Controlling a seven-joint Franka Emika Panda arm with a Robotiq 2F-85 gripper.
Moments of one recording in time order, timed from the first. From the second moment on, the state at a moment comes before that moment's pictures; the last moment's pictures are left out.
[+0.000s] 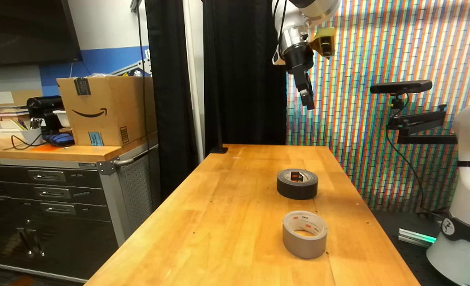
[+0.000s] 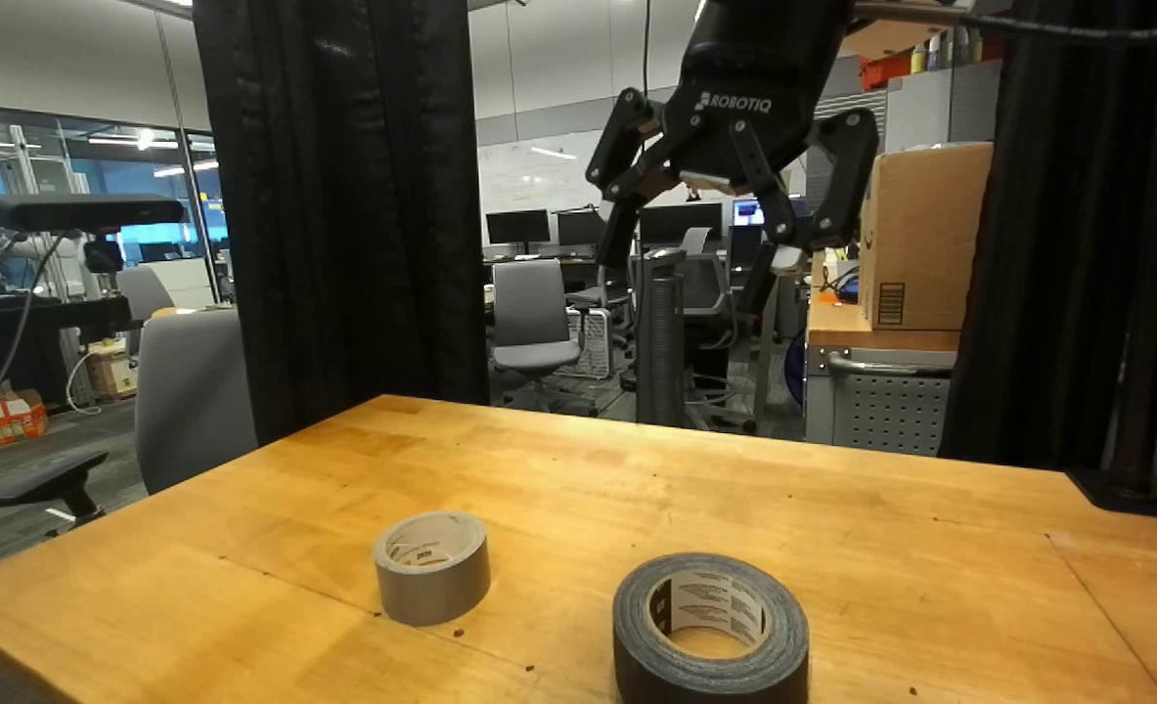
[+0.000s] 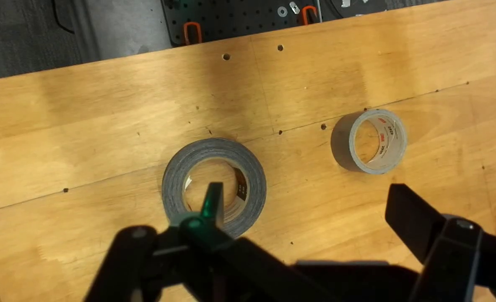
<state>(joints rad) -0.09 -0.25 -0.30 -2.05 0.10 1.46 -0.21</state>
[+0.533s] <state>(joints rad) -0.10 -0.23 -0.27 -2.06 0.10 1.46 -0.21</state>
